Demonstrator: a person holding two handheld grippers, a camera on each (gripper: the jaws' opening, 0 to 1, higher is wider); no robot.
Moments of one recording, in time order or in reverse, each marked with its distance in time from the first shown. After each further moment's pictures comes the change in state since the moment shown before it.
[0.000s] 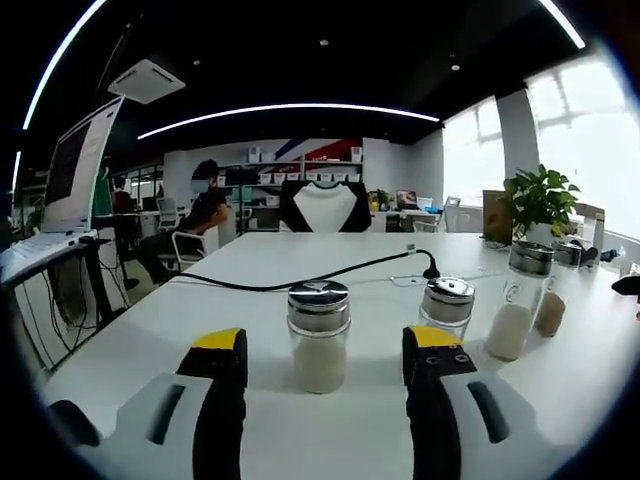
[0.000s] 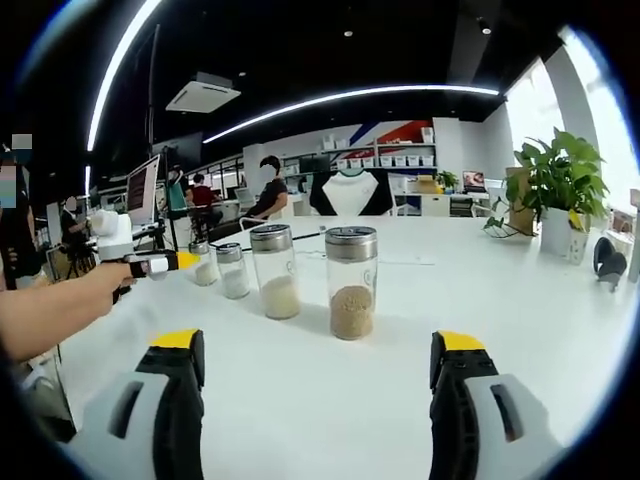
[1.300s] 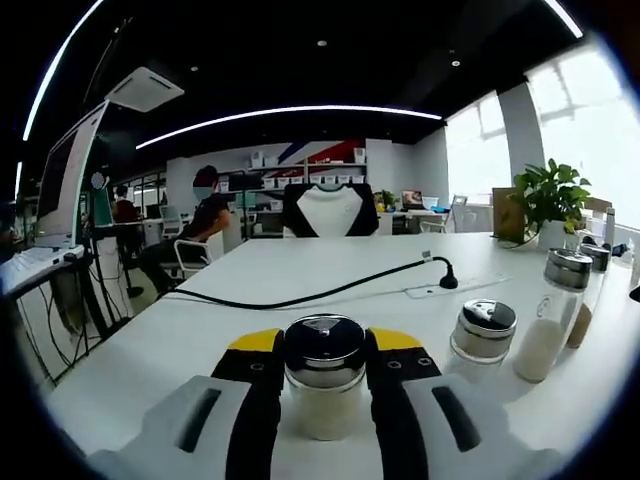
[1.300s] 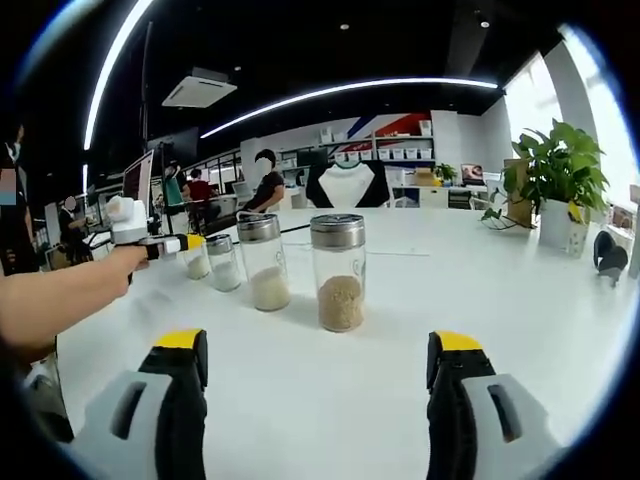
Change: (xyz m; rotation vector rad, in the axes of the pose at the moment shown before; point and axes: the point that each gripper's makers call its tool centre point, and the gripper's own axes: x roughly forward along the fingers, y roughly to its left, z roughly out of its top) left arm 0.035 0.002 0.010 0.029 -0.004 0.023; right arm 0.001 -0.013 -0.010 0.012 0.029 -0.006
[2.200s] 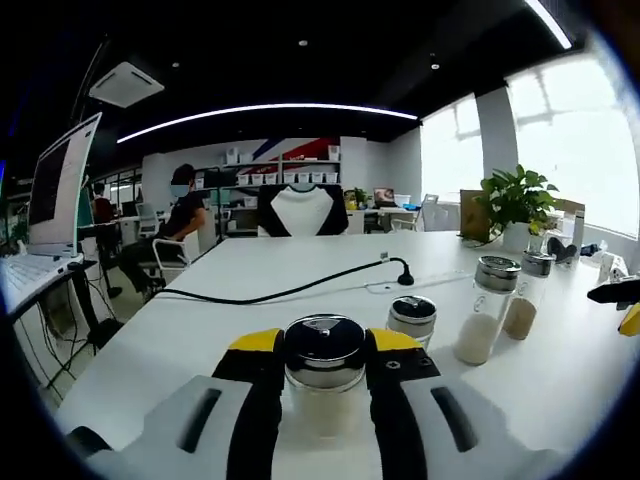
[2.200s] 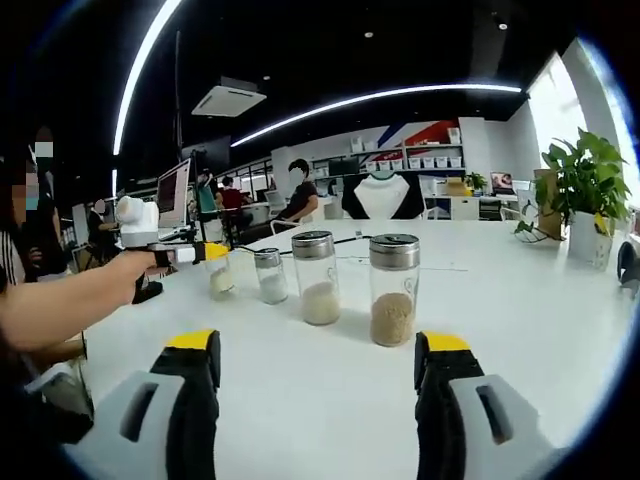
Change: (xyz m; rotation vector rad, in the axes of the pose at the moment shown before) left arm -0.073 -0.027 0.020 -0.002 0.016 -0.153; right arm -0.009 0.058 0.019 -0.027 -0.053 0.177
